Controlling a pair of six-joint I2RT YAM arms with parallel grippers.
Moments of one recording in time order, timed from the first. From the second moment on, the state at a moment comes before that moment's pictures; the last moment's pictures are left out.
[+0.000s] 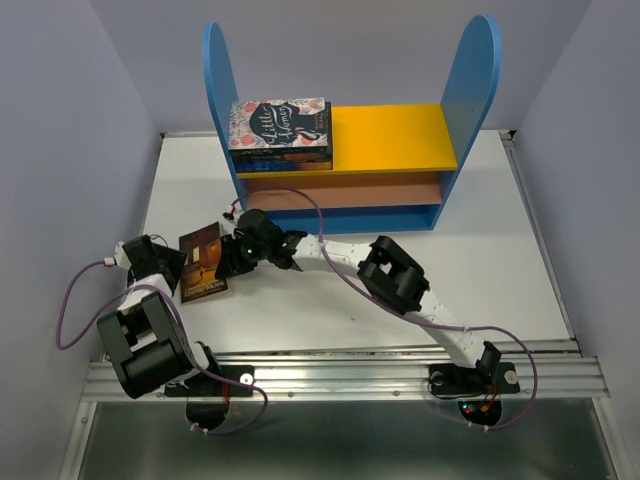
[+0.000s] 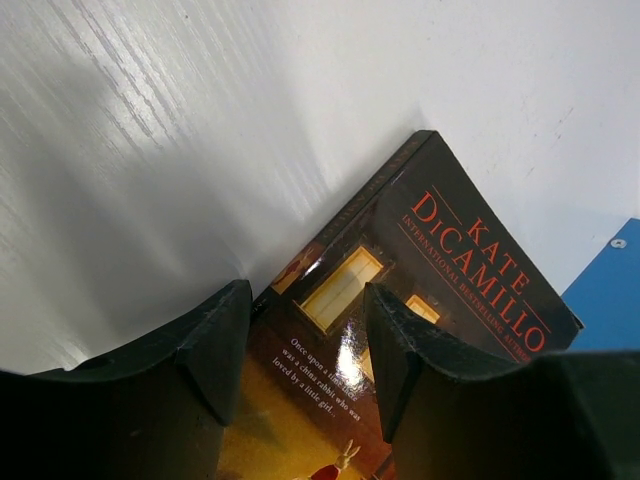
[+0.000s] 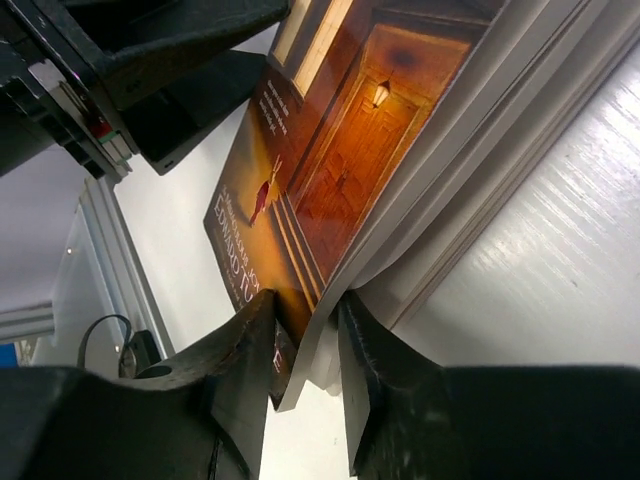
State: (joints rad) left arm 0.48 1.30 0.46 0.04 0.07 -0.83; right arm 1.04 2.50 2.00 -0.02 -0.36 0.69
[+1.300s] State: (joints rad) left arm 0.41 0.83 0.23 -0.15 0.58 -0.86; right arm 0.89 2.00 1.28 0.55 -0.38 1.04
